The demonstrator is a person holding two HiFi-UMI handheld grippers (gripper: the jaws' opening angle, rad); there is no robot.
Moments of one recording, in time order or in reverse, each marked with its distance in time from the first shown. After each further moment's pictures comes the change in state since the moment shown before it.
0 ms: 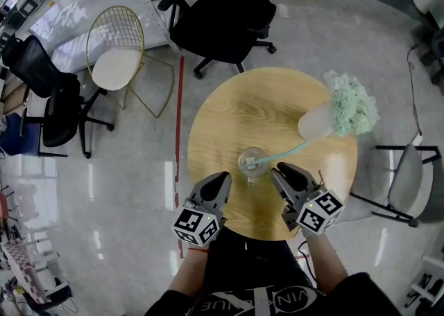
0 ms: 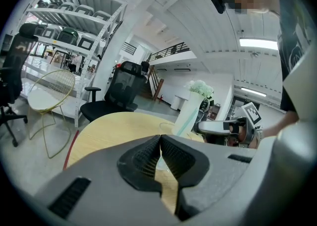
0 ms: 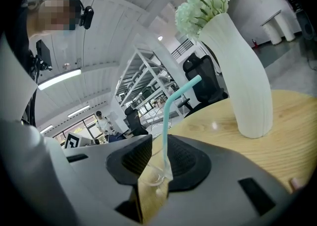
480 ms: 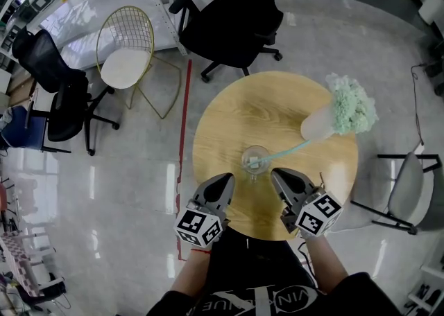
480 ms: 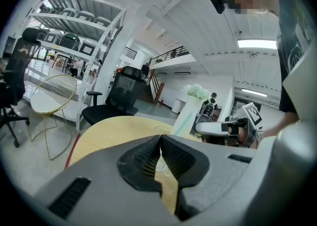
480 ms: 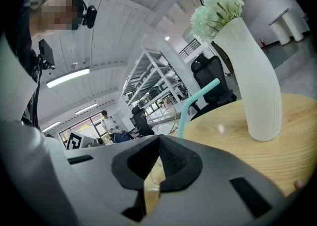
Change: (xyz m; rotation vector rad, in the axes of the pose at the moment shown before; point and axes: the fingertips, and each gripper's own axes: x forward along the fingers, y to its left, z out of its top) left arm -0.013 -0.015 0.006 0.008 -0.047 0.018; right arm -0.004 0.025 0.003 -0.045 -0.001 0.072
